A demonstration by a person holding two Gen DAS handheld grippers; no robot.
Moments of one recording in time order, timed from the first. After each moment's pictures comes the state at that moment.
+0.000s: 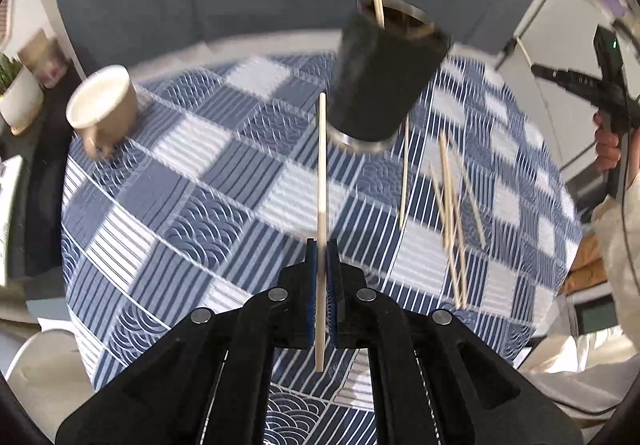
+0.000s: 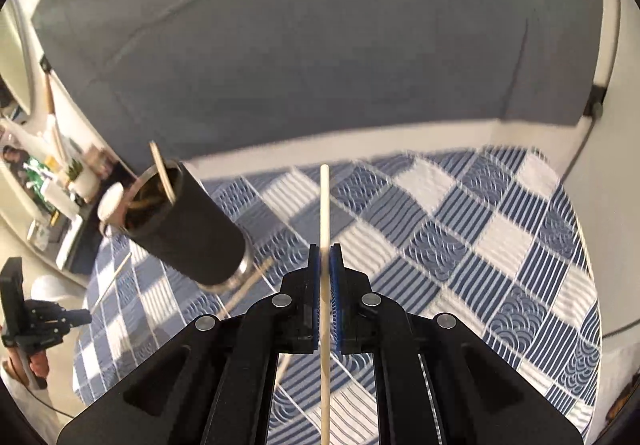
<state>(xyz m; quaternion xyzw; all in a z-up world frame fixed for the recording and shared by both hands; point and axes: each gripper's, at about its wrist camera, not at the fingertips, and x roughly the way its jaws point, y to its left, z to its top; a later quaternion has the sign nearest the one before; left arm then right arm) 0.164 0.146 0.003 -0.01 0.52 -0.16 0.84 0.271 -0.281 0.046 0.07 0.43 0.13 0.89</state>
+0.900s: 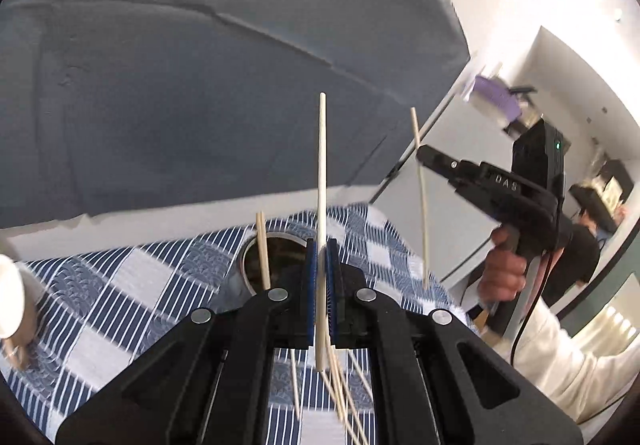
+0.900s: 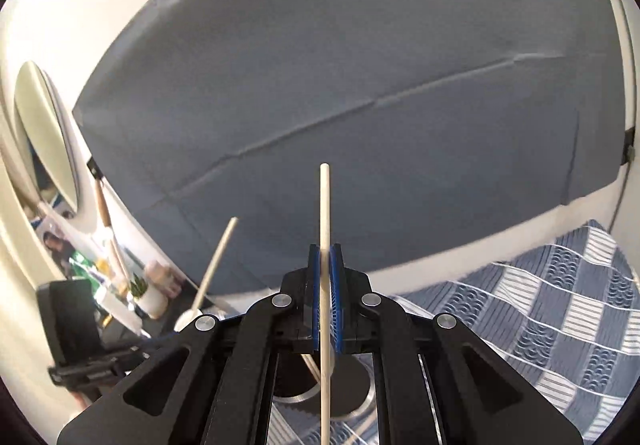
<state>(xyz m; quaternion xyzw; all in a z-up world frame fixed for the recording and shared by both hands) 0.288 0.132 0.085 -0.16 0.33 -0.36 0.86 0.305 -0.185 0.136 0.18 0.27 0.17 0.93</state>
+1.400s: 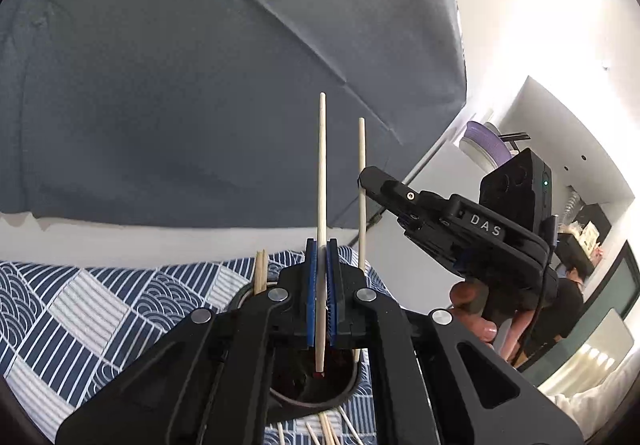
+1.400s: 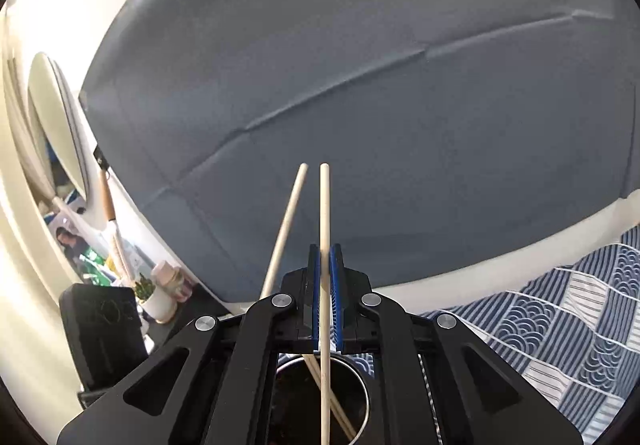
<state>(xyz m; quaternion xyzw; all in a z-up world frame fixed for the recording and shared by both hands) 0.331 0.104 0.025 -0.24 0.27 -0.38 0.85 0.359 -0.140 0.079 0.19 0.26 0.23 0.92</state>
